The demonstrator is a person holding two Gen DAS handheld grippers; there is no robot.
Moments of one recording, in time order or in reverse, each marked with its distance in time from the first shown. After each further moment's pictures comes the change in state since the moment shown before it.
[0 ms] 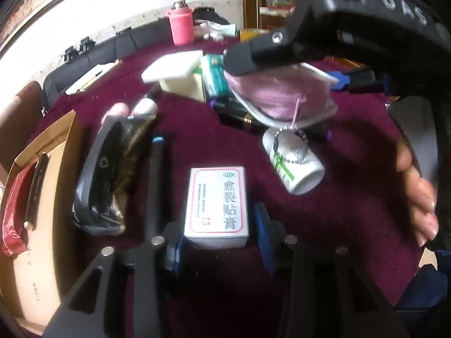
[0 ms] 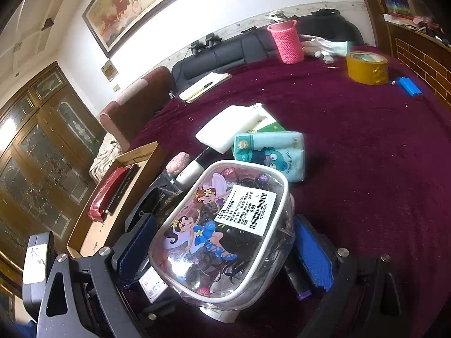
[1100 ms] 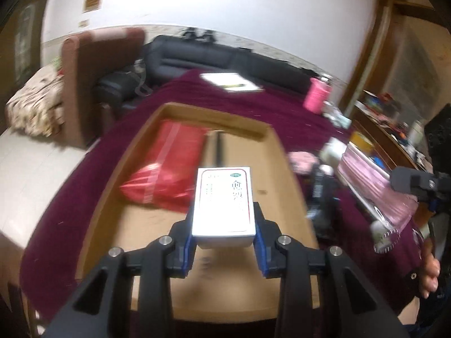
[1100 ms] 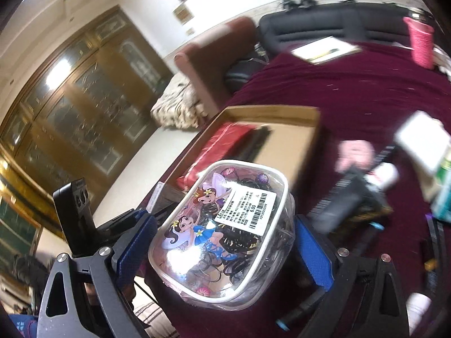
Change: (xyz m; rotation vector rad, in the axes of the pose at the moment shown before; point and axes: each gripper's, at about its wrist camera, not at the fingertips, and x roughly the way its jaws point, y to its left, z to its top) left arm -0.112 0.222 -0.082 -0.599 -0.211 0.161; right arm 0.091 0.195 0.006 -0.239 0.276 0.319
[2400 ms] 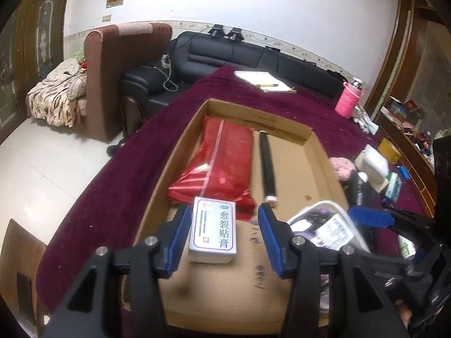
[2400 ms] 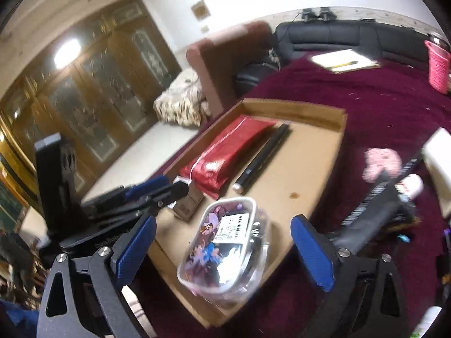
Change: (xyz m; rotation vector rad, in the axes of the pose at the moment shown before) left arm 0.004 0.027 0.004 -0.024 0.004 0.094; right arm 0.018 0.010 -0.013 -0.099 -0.055 -0.026
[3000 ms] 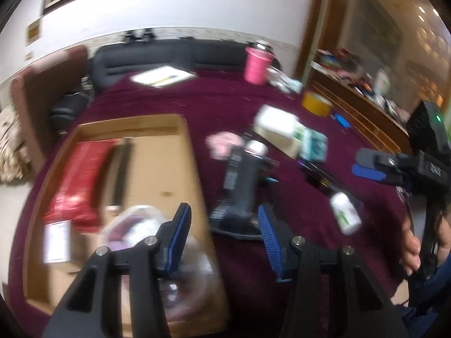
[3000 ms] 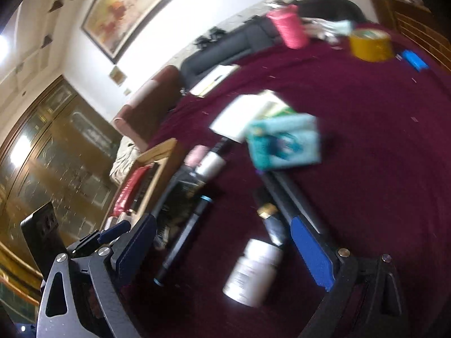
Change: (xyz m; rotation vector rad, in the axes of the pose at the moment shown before) left arm 0.004 -0.159 -0.016 0.327 0.075 -0.245; right arm -0.161 -0.159 -0.087 0.427 -0.181 -0.184
